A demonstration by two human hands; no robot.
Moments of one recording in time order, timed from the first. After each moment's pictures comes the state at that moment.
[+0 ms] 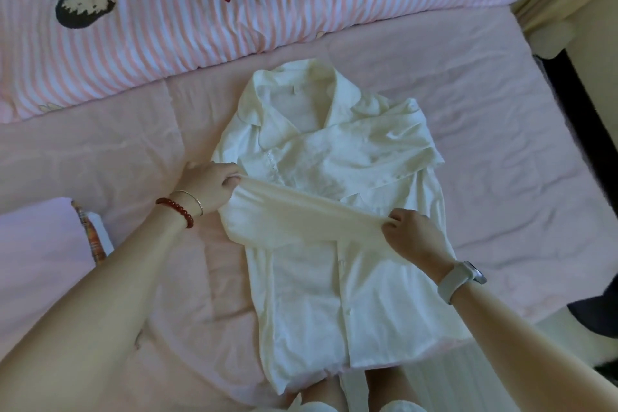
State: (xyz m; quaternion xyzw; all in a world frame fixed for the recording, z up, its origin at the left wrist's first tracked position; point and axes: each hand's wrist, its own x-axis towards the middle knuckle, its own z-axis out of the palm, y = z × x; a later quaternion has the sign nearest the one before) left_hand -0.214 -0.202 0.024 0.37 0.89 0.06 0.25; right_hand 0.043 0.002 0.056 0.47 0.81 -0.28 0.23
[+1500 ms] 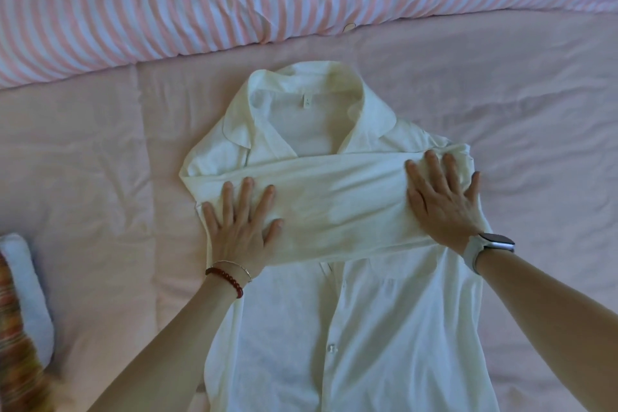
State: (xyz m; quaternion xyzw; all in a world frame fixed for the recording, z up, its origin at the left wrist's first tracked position) left_hand -0.158 -0.144 -0.112 0.26 0.94 -0.02 0.21; right_hand -0.032 0.164 -0.092 0.22 0.95 -0.05 0.23
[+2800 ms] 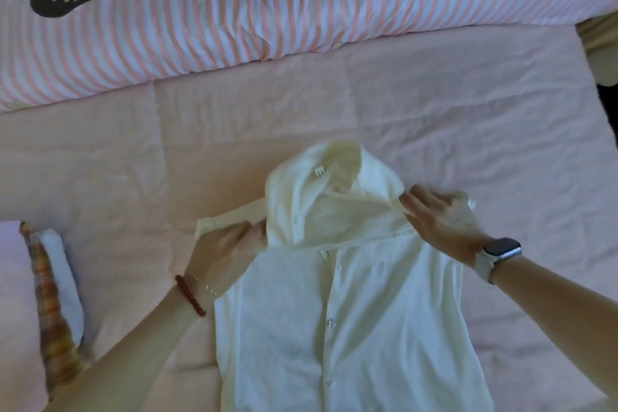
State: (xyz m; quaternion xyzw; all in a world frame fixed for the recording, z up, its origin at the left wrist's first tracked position) left_hand -0.158 -0.176 -0.025 0.51 0.84 0.20 0.01; right_hand -0.006 0.146 -0.022 -0.06 0.99 -0.06 -0.08
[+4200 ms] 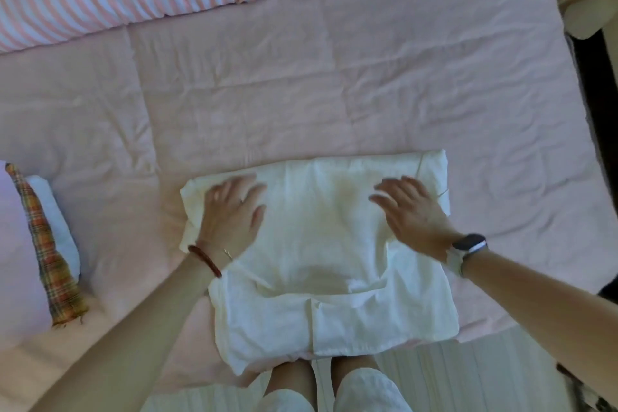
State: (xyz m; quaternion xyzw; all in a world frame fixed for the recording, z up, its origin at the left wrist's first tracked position) left_hand -0.092 -0.182 -0.037 0.42 0.89 0.12 0.09; right_hand 0.082 0.092 -0.026 -0.02 0.99 -0.09 0.05
